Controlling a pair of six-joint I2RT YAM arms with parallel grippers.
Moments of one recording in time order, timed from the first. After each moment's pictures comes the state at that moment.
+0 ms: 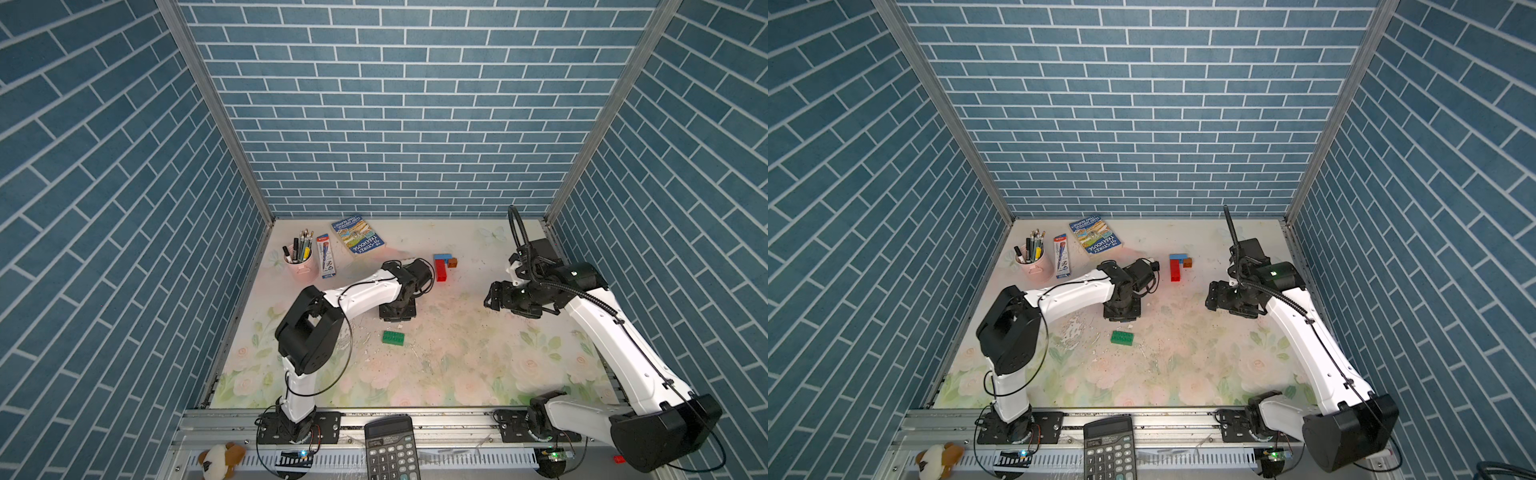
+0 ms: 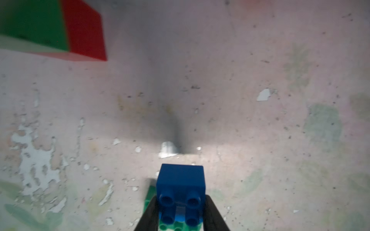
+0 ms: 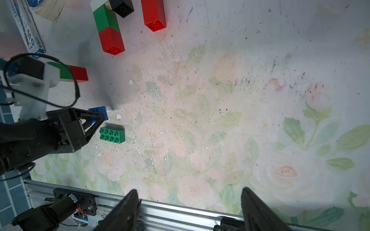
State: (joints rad) left arm -0.80 1.97 1.50 -1.01 -0.11 -0.83; right arm 0.34 1.19 1.27 -1.26 -0.18 0.42
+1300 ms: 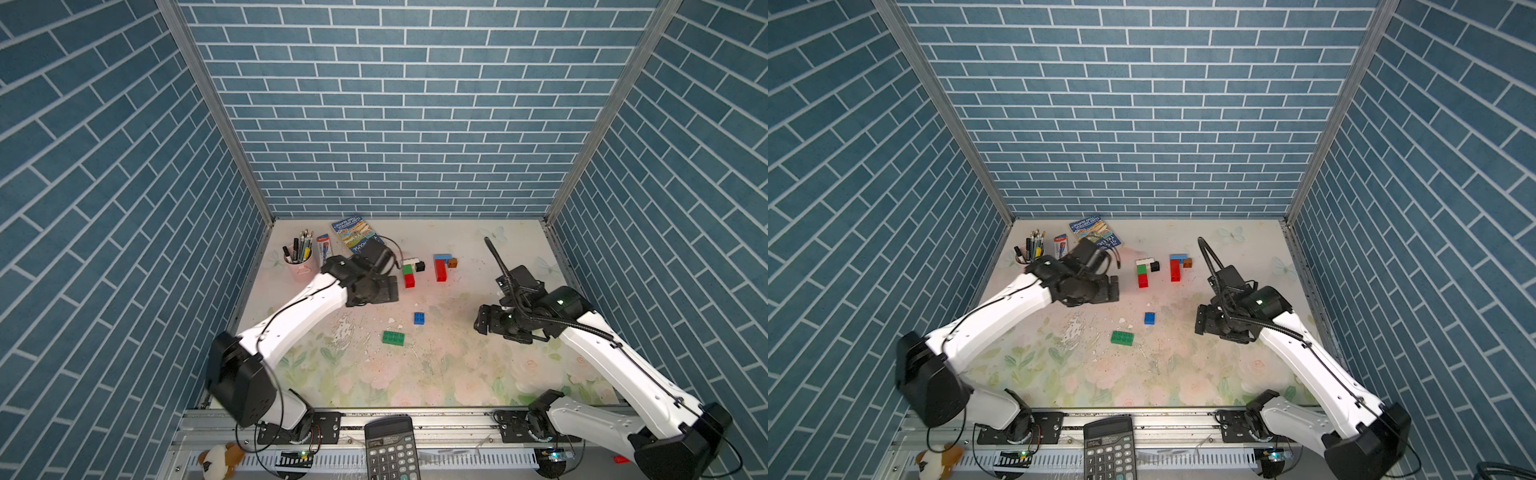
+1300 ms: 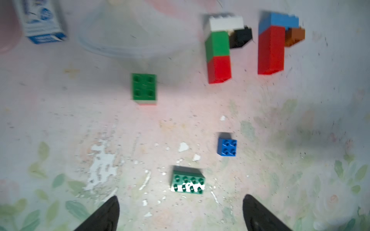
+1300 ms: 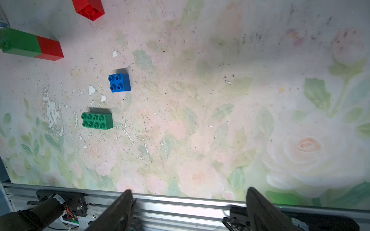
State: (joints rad) left arm -0.57 1.38 1.27 -0.99 -0.08 -0.65; right arm 0.64 1.12 1.08 -1.16 -0.05 0.74
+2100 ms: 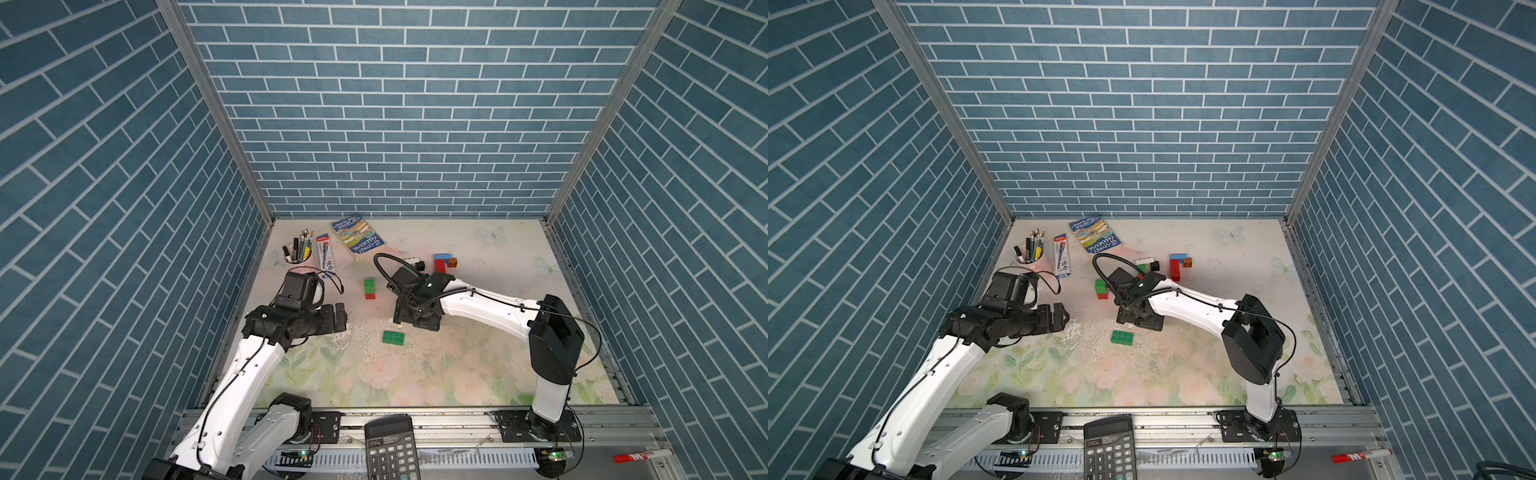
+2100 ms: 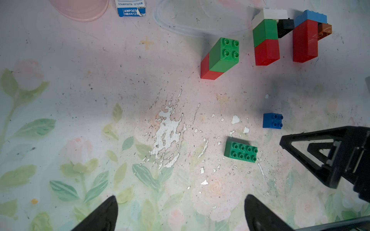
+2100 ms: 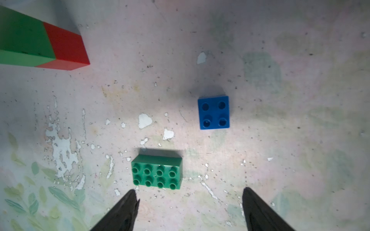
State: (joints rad) left arm -0.24 0.93 0.92 -1.03 0.09 -0.37; right arm 1.02 1.89 1.52 -0.94 0.10 1.10
